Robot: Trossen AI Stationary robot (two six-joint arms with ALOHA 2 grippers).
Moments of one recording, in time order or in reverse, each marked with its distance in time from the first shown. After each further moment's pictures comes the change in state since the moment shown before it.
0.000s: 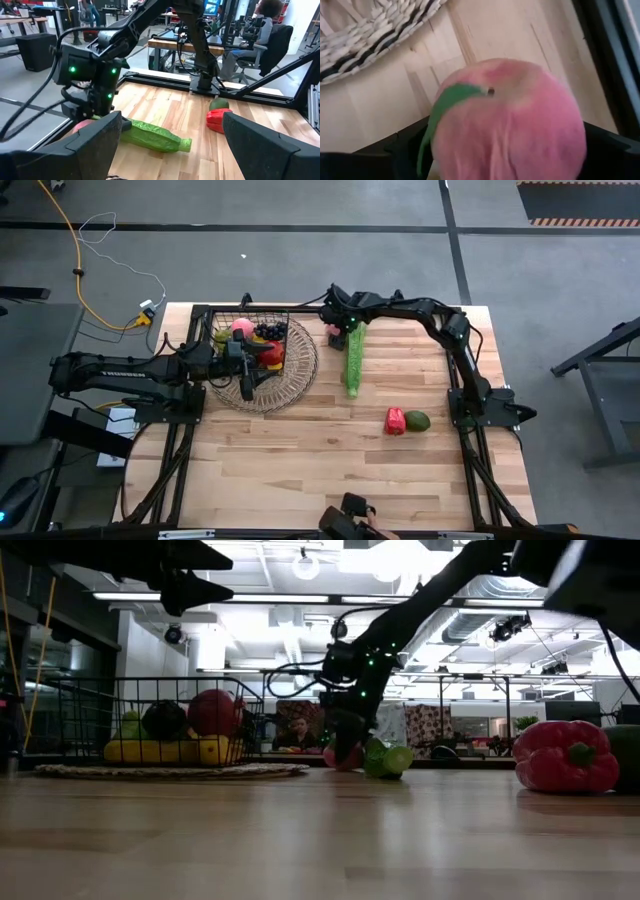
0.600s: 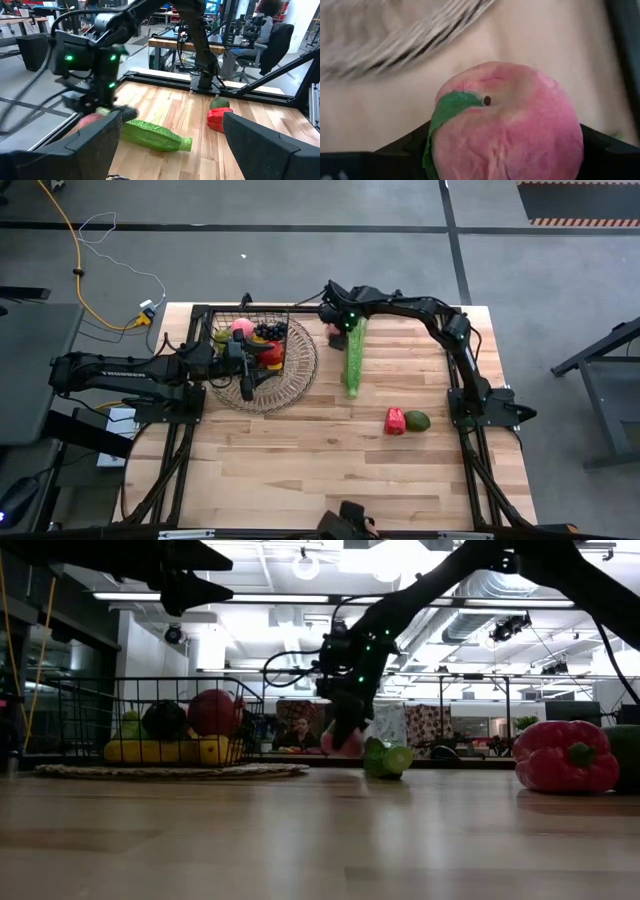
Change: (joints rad) left arm 0.000 0.000 0.000 -0.004 -0.001 0.004; right arm 0.014 -0.008 0.104 -0.170 -0.080 -0.021
